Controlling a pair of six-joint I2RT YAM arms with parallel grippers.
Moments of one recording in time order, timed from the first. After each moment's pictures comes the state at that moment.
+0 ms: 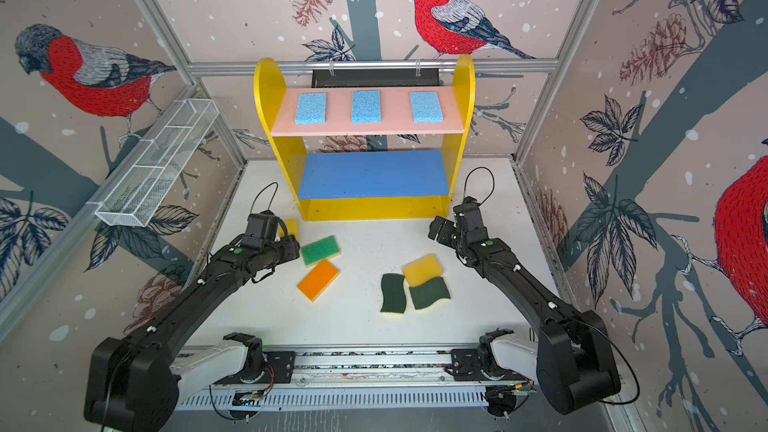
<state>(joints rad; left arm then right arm) -0.25 1.08 0.73 -0.57 -0.05 -0.49 0.34 1.19 0.71 -0.28 -0.01 0.57</state>
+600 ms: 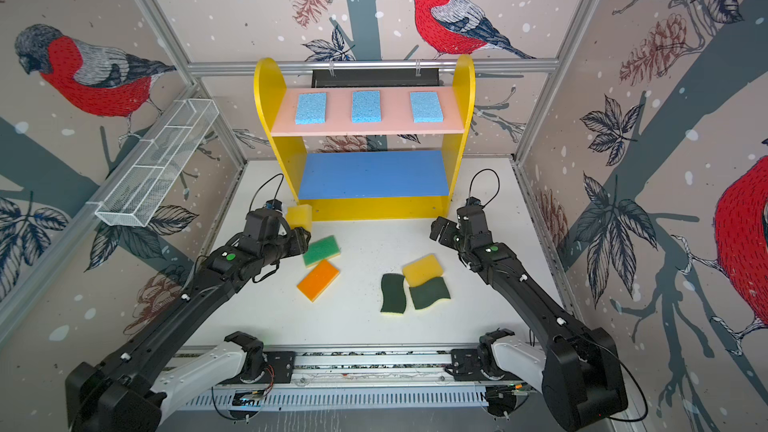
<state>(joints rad) -0.40 1.02 0.83 -0.59 -0.05 -0.52 0.34 1.11 0.69 -0.30 -0.01 0.57</state>
